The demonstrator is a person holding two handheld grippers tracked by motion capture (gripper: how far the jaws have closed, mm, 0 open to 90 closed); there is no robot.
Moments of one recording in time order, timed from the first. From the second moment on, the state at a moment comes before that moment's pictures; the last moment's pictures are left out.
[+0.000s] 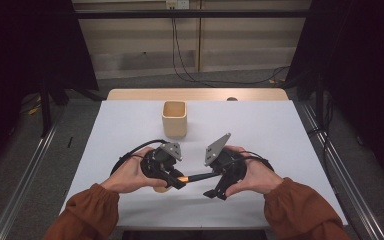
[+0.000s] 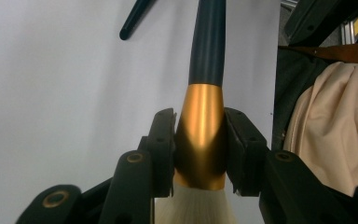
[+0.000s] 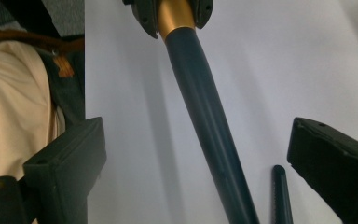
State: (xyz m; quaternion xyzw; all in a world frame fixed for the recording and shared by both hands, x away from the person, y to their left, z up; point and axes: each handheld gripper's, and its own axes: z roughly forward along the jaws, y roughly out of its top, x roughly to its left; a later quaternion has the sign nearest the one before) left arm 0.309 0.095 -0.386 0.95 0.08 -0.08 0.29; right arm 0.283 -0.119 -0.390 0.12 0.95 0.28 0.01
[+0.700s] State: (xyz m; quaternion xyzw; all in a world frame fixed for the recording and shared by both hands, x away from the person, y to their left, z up) left arm 0.309 0.087 -0.392 0.95 0.07 -0.09 0.27; right arm 0.295 -0.096 -0.394 0.08 0.97 0.22 -0.02
